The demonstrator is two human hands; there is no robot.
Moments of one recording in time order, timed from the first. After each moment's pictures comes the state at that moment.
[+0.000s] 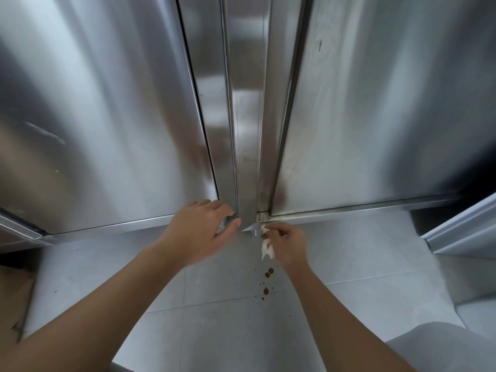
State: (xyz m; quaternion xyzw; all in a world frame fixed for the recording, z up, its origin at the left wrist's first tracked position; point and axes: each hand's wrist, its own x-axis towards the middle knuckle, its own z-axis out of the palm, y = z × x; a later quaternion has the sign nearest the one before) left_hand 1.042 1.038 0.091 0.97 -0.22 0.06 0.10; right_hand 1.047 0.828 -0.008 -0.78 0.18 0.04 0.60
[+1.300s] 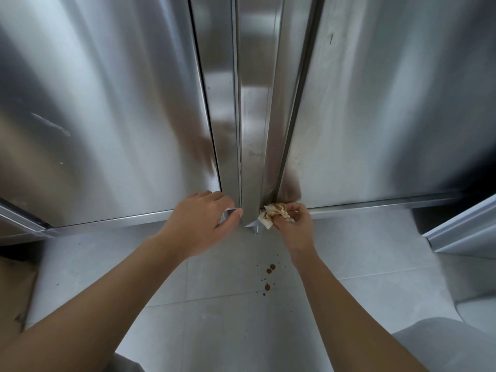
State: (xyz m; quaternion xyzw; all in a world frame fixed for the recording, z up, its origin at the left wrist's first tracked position) left_hand 1.044 1.041 0.100 0.97 -0.20 0.05 0.12; right_hand 1.063 0.824 0.002 -0.67 0.20 0.01 0.72
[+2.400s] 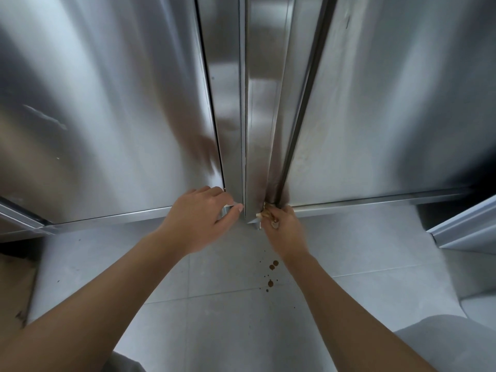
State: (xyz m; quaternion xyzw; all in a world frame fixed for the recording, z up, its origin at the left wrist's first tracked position) left_hand 1.048 1.050 0.094 0.97 -0.19 0.04 0.12; right_hand 1.063 0.841 -0.022 -0.92 0.02 0.01 0.40
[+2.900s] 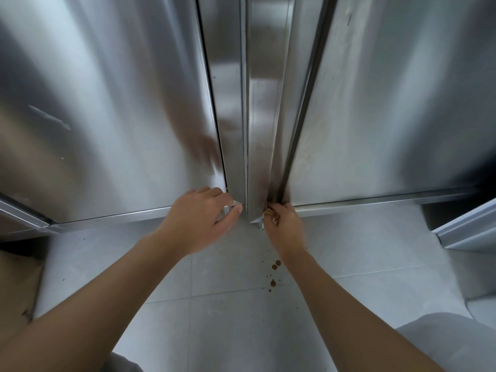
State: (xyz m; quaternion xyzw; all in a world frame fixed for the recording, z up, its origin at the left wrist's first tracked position) left_hand 1.046 1.054 0.092 0.98 -0.18 0.03 0.10; right_hand 1.068 0.851 -0.022 -0.92 0.05 -0.01 0.39
